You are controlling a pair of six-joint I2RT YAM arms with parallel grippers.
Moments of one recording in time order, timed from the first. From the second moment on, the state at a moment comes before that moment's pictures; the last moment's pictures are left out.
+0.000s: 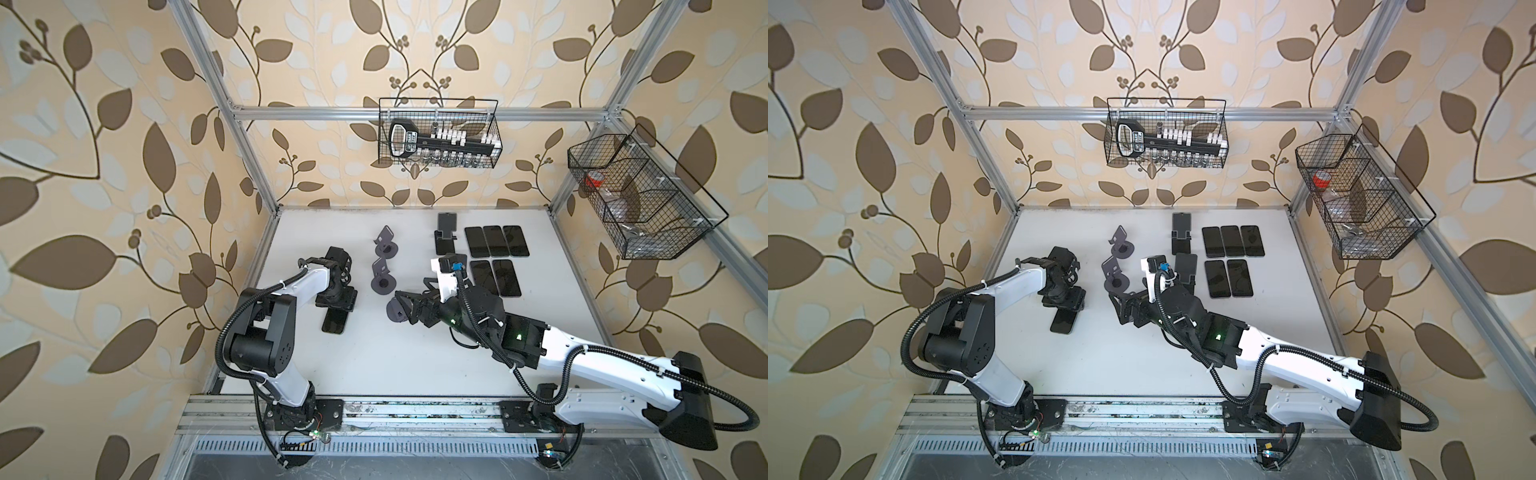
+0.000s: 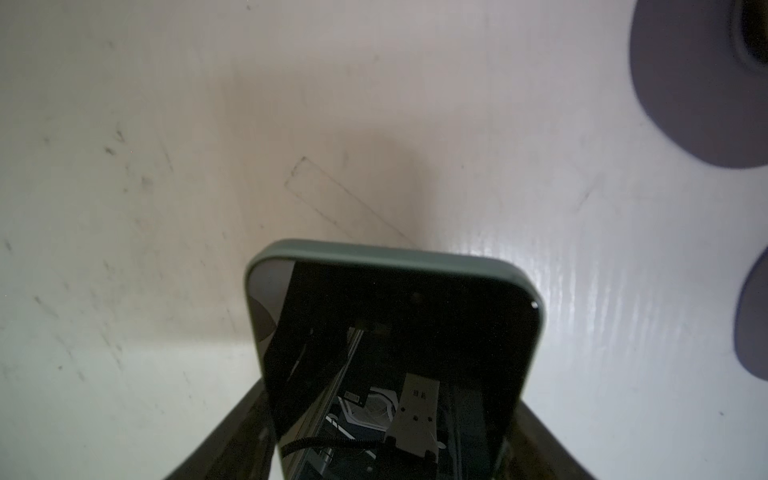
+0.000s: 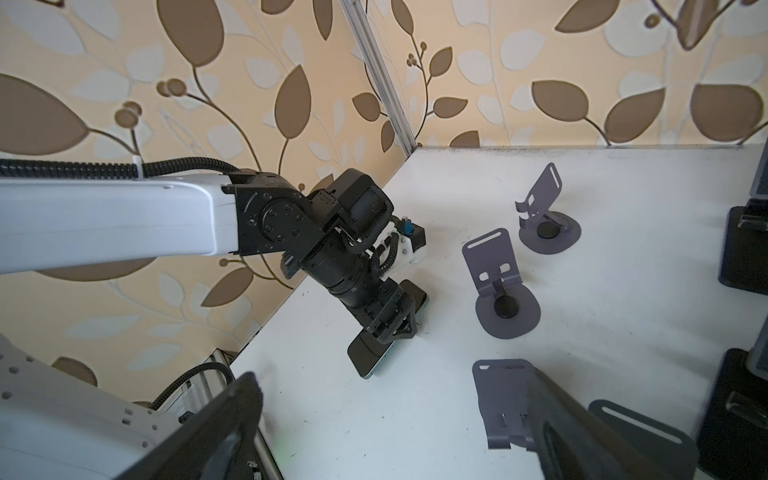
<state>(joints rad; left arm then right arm) -0.18 1.66 1.01 -0.76 0.01 -0.07 1.08 1.14 0.89 0.00 0.33 0.51</state>
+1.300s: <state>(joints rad) -0.14 1.76 1.06 -0.77 0.02 -0.06 1.08 1.13 0.88 0.01 0.35 0.55</state>
